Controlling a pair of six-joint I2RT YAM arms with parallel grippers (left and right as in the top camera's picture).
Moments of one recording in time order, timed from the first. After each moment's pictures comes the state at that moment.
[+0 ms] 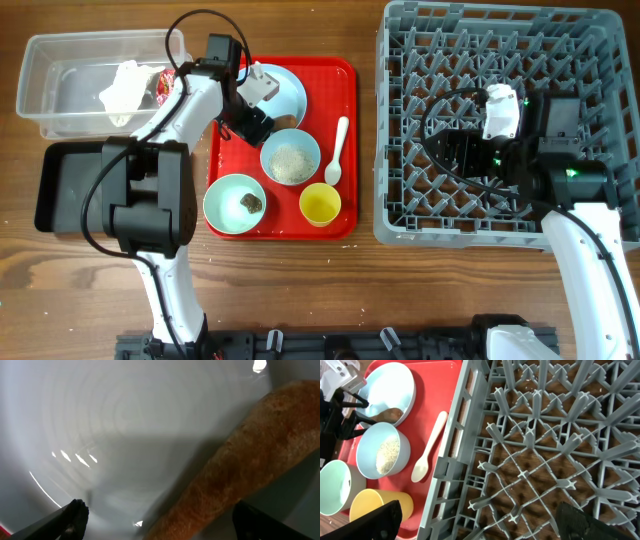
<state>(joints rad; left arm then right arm) -0.15 2.15 1.57 -0.77 0.12 0.55 -0.01 1.23 1.06 -0.78 -0.35 0.02</state>
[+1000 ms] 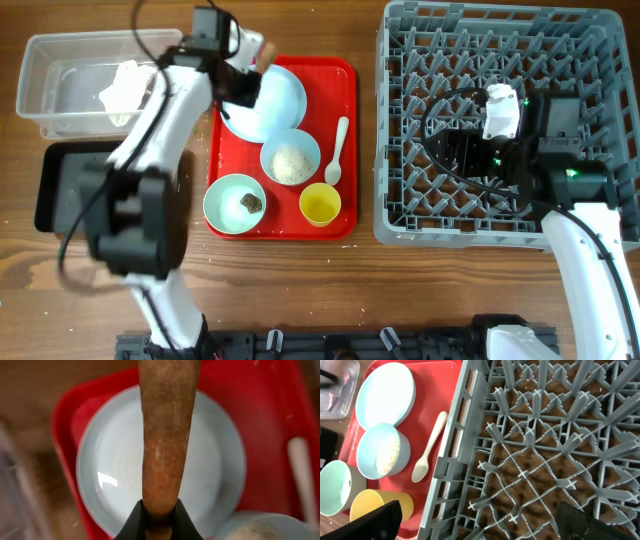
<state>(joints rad) -0.14 1.97 1.65 -0.77 0.15 0.16 -0.01 1.23 1.06 -0.78 -0.35 0.02</state>
